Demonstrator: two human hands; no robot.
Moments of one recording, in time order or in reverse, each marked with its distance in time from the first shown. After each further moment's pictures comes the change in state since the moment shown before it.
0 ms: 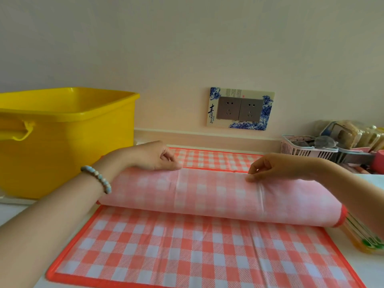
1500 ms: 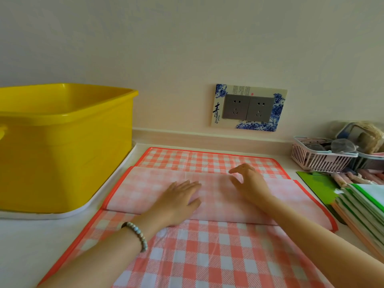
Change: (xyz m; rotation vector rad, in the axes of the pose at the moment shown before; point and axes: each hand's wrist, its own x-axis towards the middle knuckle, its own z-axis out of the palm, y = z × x) left_hand 0.058 -0.056 0.132 0.283 0.100 0.040; right_hand 0.119 0.043 0.072 -0.264 0.719 0.054
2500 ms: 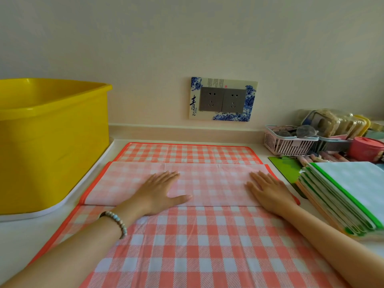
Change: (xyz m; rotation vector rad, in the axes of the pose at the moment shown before) left_hand -0.002 0.001 -0.003 0.096 -0.096 -0.017; right_hand -0.074 0.083 -0.037 -0.293 -0.292 0.302
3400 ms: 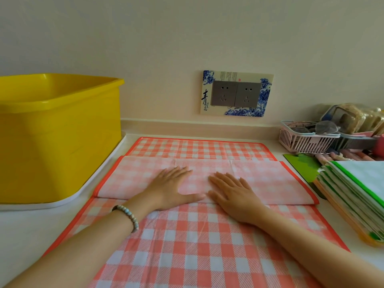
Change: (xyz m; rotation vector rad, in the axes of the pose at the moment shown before) left_hand -0.002 0.006 -0.005 -0.036 -0.018 -0.022; right_hand -0.027 -0.107 0.012 0.058 -0.048 -0.394
